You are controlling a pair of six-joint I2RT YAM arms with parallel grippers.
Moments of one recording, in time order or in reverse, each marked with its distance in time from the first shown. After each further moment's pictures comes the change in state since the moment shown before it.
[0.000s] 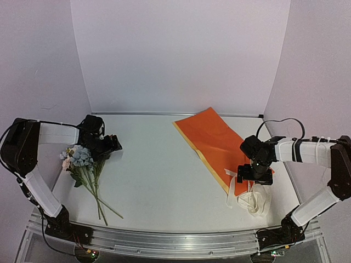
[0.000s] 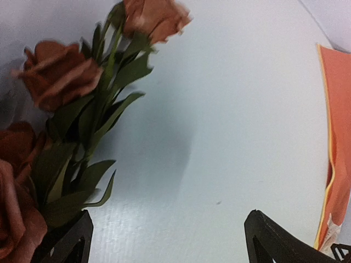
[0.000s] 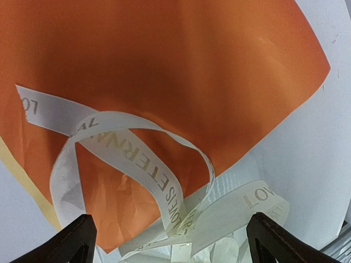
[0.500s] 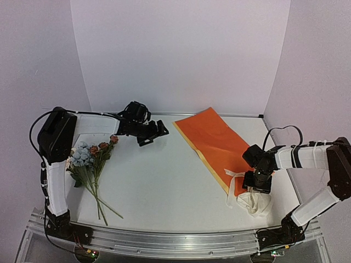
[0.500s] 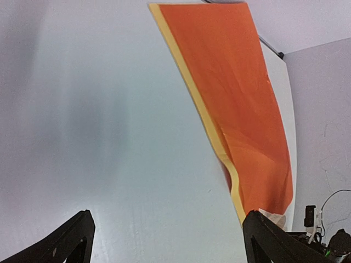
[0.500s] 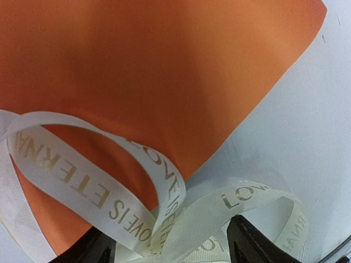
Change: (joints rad) left arm -0.320 0.344 0.497 0.107 0.090 -0.142; right arm -0.026 -0.005 -0.147 0.114 0.006 0.134
